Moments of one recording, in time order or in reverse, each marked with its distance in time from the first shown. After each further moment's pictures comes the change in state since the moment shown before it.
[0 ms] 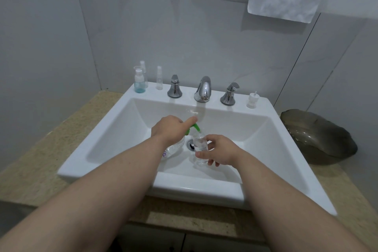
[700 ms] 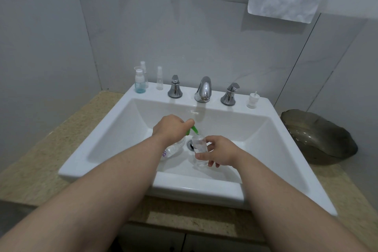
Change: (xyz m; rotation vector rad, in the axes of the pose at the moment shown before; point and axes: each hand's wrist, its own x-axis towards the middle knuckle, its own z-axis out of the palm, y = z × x) left_hand 0.004 -0.003 0.002 -0.030 0.012 0.004; right_hand -0.004 -0.003 0.000 -0.030 -0.028 0.010
